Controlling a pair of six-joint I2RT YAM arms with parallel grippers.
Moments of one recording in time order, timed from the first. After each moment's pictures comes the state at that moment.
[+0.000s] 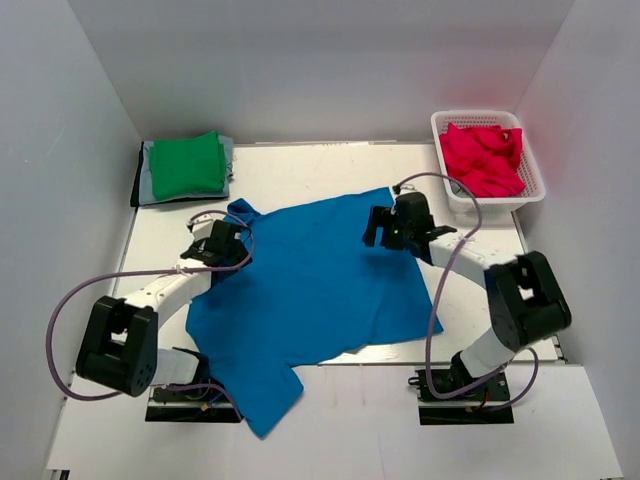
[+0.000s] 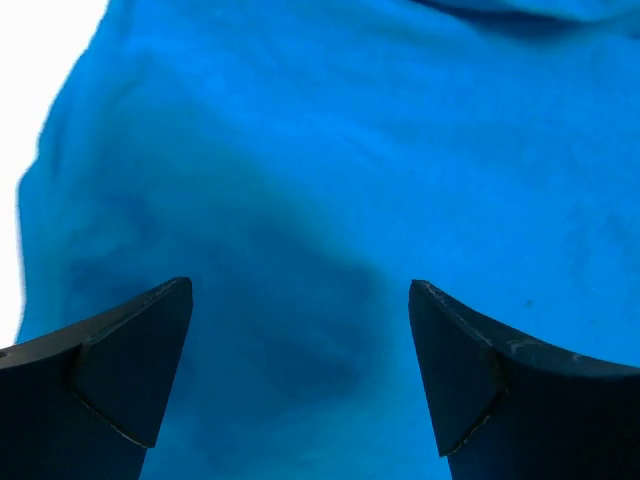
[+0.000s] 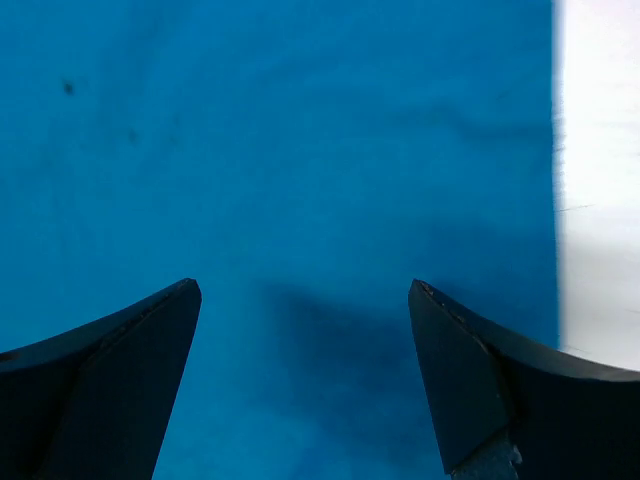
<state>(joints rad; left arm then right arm) -0.32 1.30 0.67 -0.37 -0.47 -0.75 0.42 1.53 0.85 -0.04 -0.02 0.39</state>
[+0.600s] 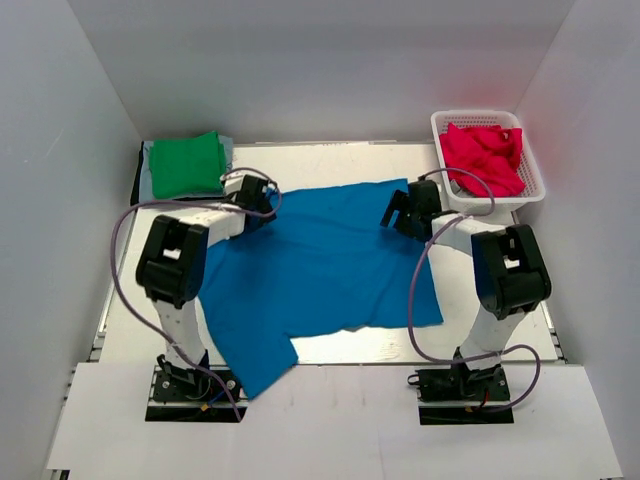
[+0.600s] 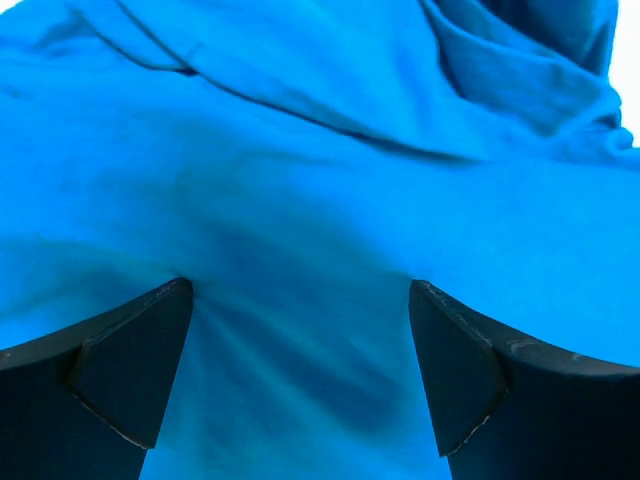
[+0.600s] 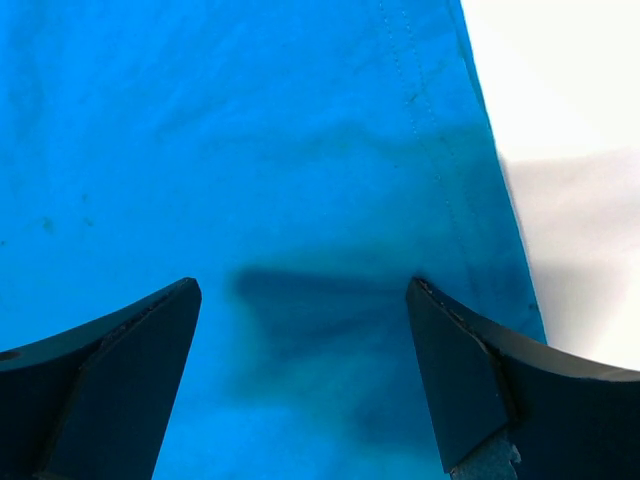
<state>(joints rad) -0.32 1.89 1.14 -0.21 -0.43 -0.70 0.30 1.77 0.98 -0.04 0.05 0.56</state>
